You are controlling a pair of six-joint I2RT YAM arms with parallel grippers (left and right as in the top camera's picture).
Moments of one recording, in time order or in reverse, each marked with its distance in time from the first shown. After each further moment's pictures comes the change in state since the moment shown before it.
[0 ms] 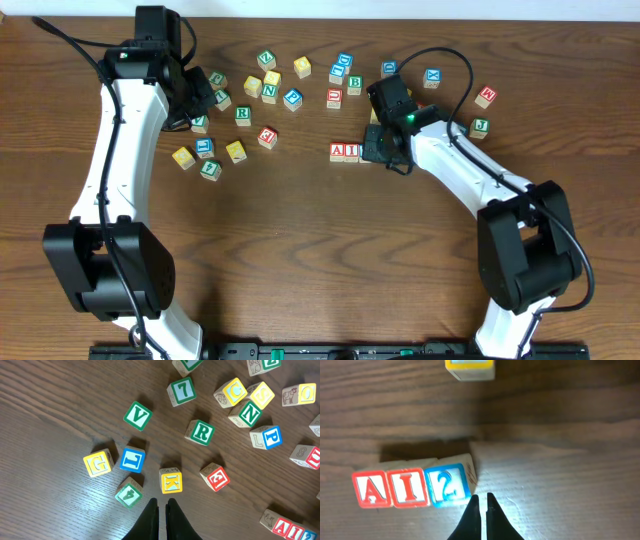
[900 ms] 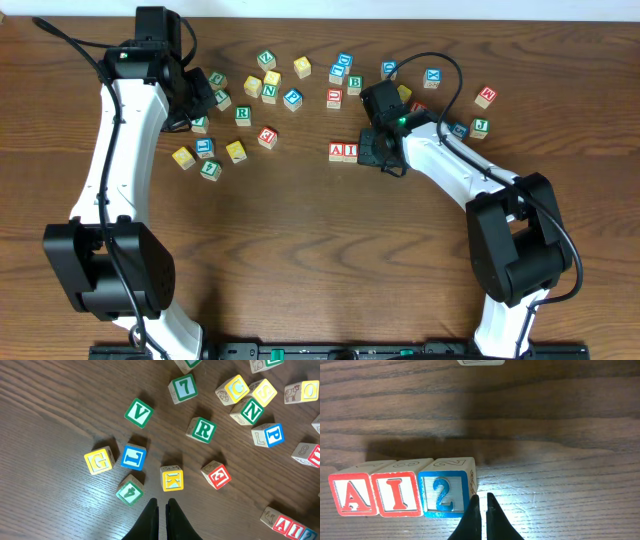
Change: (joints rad) left arm 0.000 0.000 0.000 -0.010 0.000 0.000; right arm 0.017 0.043 -0.002 0.017 0.000 0.000
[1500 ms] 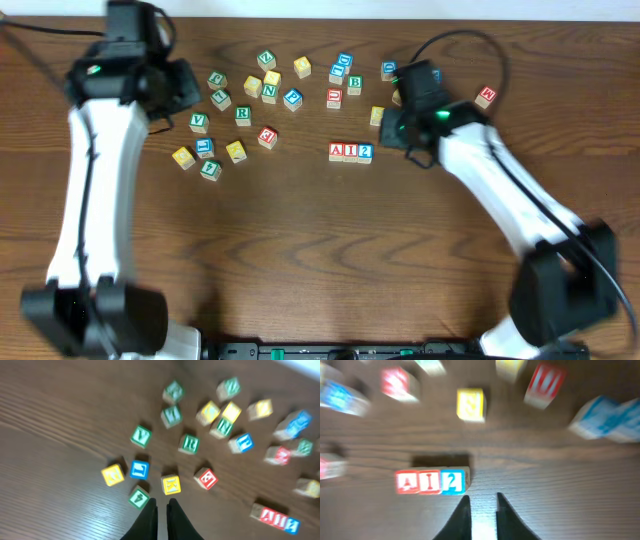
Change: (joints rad) left arm 0.034 -0.185 0.001 0.019 0.000 0.110; right arm -0.079 -0.255 0.000 -0.054 0.000 -0.092
